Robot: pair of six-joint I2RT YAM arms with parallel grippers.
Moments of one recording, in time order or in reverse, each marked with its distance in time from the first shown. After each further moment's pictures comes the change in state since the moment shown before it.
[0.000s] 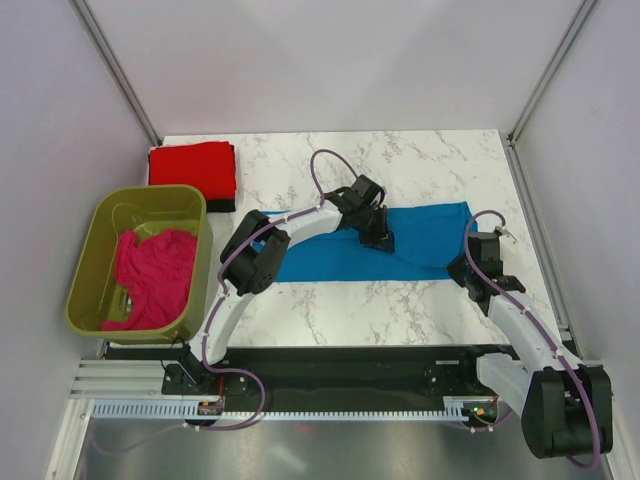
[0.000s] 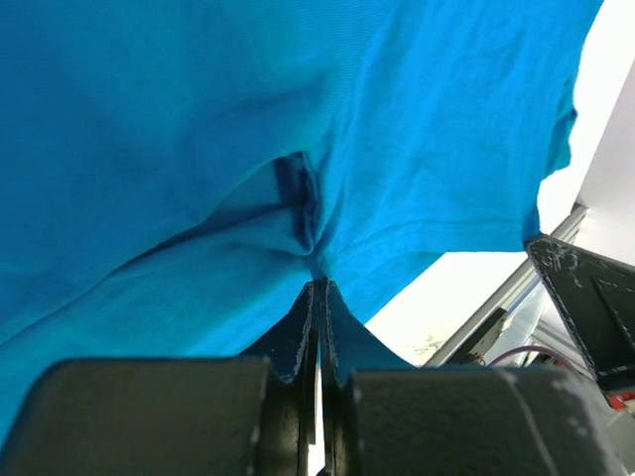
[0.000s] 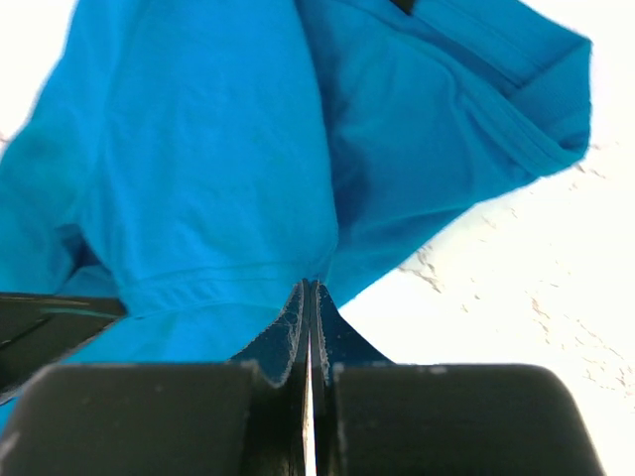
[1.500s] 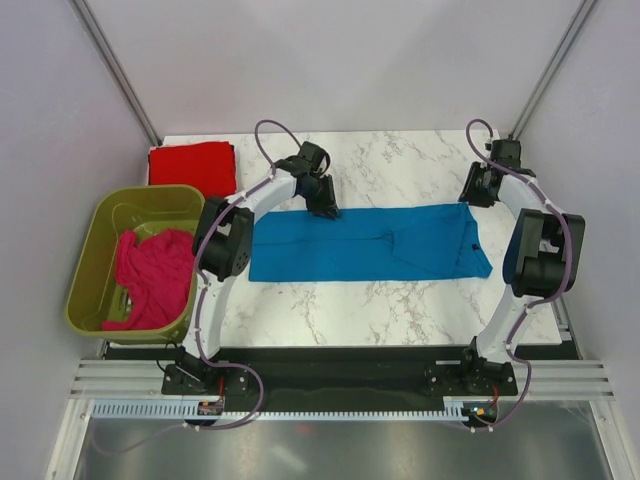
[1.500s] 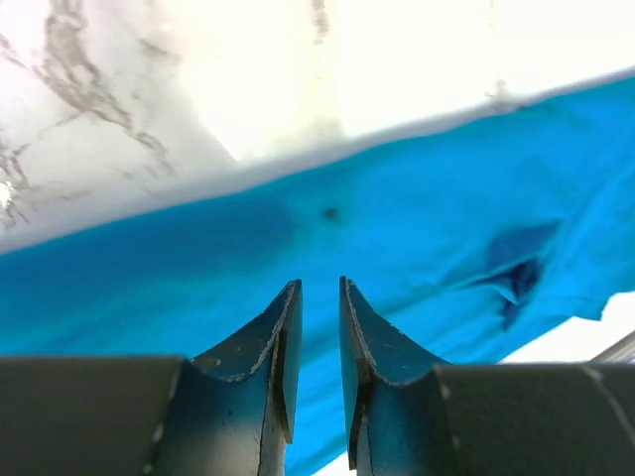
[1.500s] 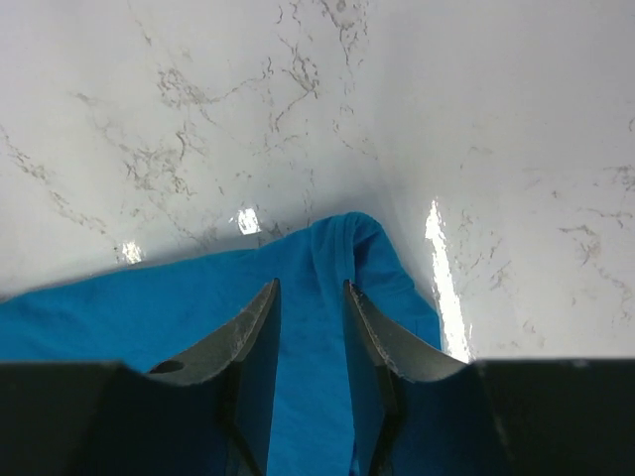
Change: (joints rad) left arm 0.279 -0.051 0.055 -0.228 -0.136 0.214; right arm -0.245 0.930 0.943 -0.151 -0.288 -0.617
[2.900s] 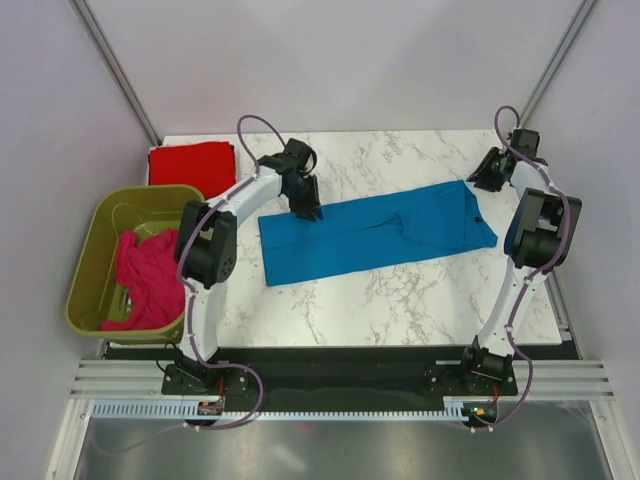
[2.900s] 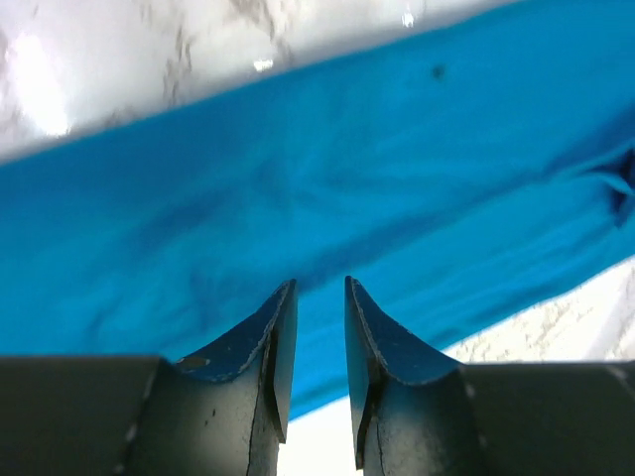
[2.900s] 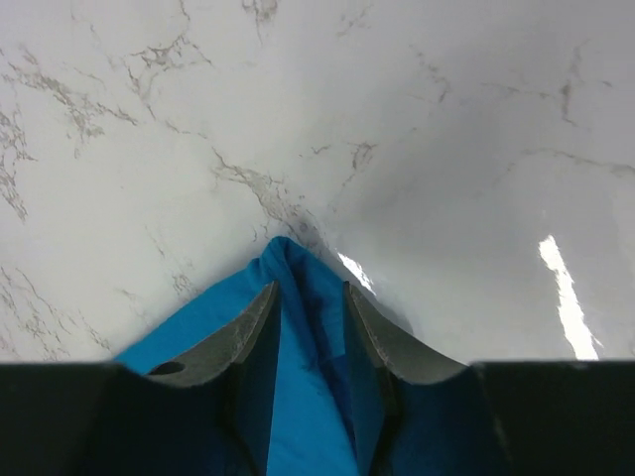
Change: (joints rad) left arm 0.042 -0.092 -0.065 -0.112 -0.090 0.045; right arm -0.114 0.363 0.355 0.060 -0.191 0.167
